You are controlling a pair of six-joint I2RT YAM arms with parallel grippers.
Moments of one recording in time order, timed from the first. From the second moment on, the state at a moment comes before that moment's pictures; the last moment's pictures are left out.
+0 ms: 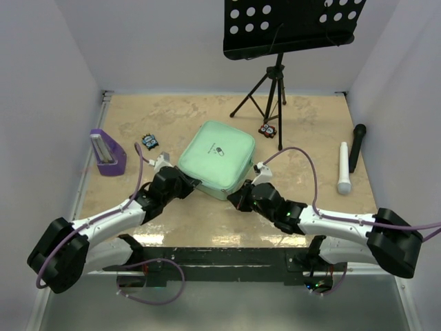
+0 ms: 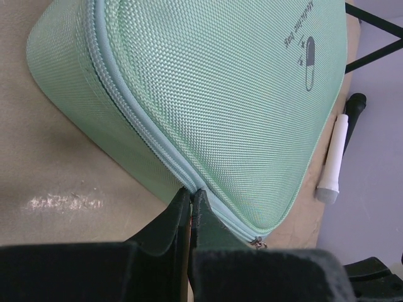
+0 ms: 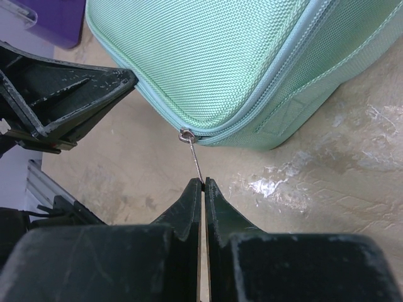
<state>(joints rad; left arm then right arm) -0.64 1.11 0.43 0.12 -0.17 -1.18 1.00 1.16 0.44 0.23 0.28 0.95</state>
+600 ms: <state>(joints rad) -0.50 1.13 0.43 0.15 -0.04 -1.09 1.00 1.12 0.45 0.19 0.29 0.95</state>
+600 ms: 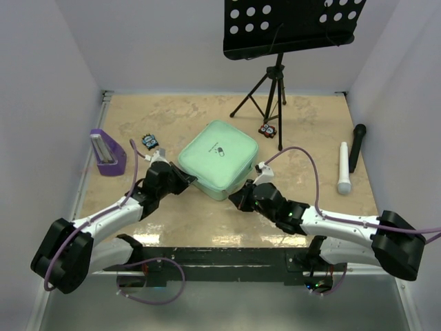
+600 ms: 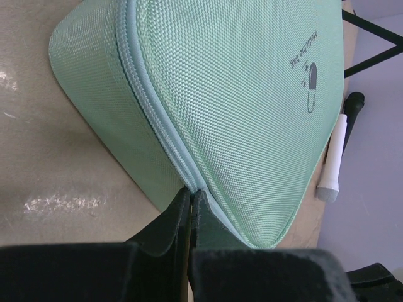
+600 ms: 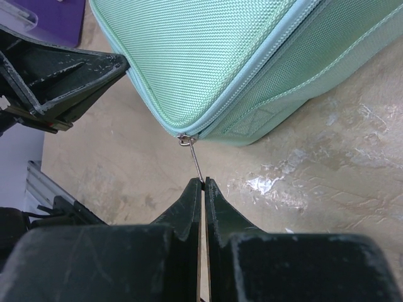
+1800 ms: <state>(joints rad) -0.30 1.10 0.43 0.14 -0.08 -0.93 1.00 1.04 0.37 0.19 0.29 0.94</state>
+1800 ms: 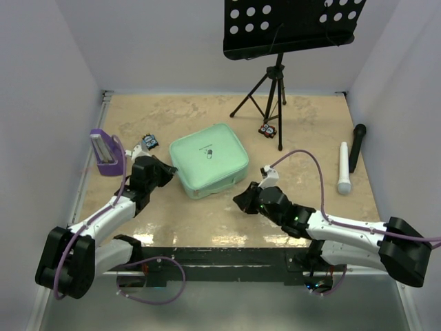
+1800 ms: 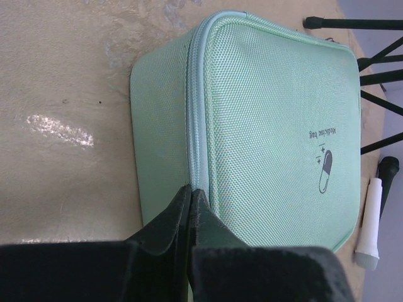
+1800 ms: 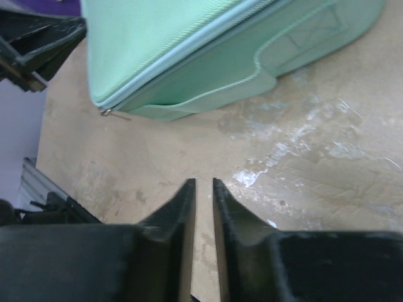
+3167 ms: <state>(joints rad) -0.32 1.15 0.40 0.20 0.11 -0.89 1.11 1.59 0.59 0.65 0.28 0.87</state>
